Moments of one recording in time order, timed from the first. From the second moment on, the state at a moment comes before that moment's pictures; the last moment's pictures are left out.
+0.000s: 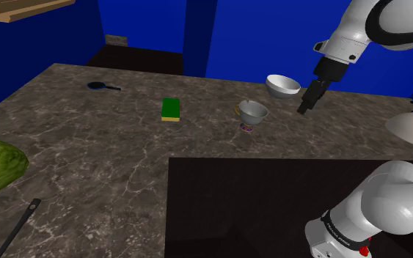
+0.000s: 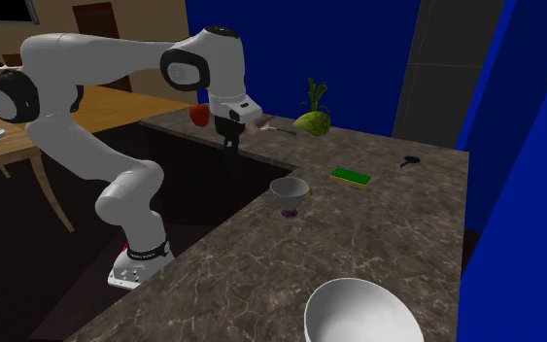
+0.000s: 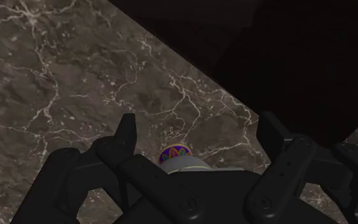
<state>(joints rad) 0.00 -0.79 -0.07 -2.41 0.11 1.59 -0.15</state>
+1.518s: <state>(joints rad) 0.10 -0.23 -0.26 -2.23 0.32 1.97 -0.53</state>
